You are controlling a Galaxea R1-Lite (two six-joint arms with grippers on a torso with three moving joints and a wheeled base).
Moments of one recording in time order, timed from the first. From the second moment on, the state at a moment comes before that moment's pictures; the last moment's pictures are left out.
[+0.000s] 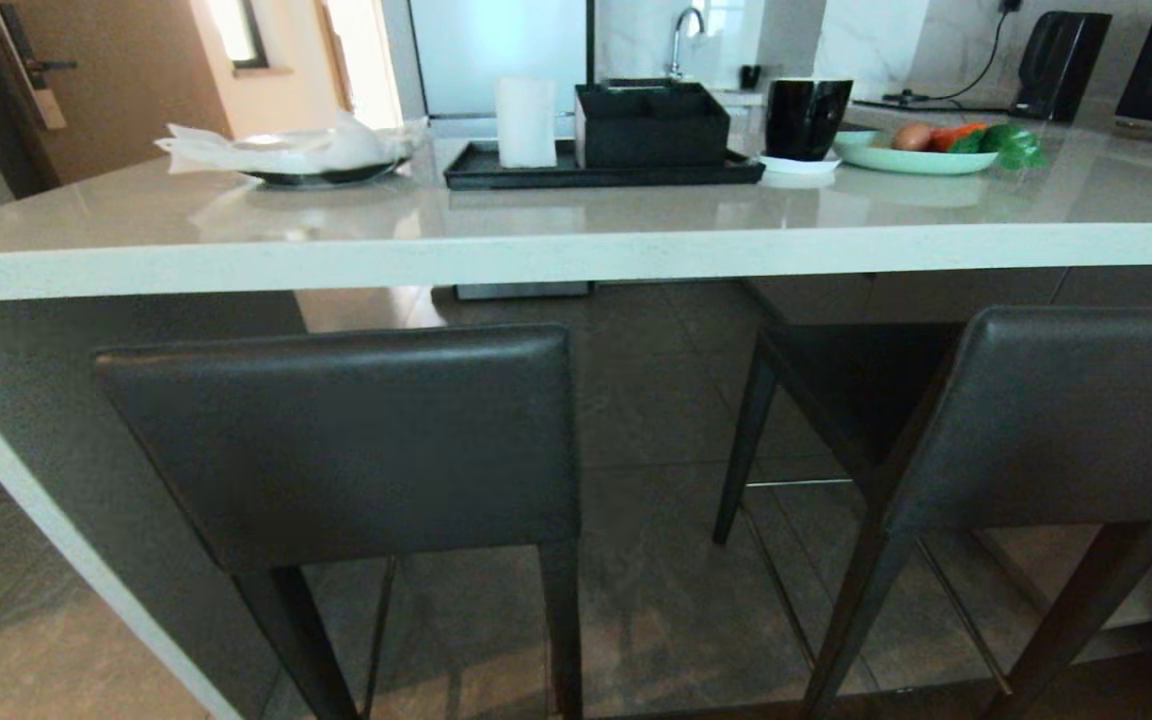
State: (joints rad) left arm 0.00 0.00 0.00 0.00 0.00 0.07; right arm 0.00 0.00 0.00 0.01 0.01 -0.03
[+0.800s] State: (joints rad) left arm 0.00 0.00 0.00 0.00 0.01 0.02; right arm 0.00 0.00 0.00 0.01 0.02 -0.05
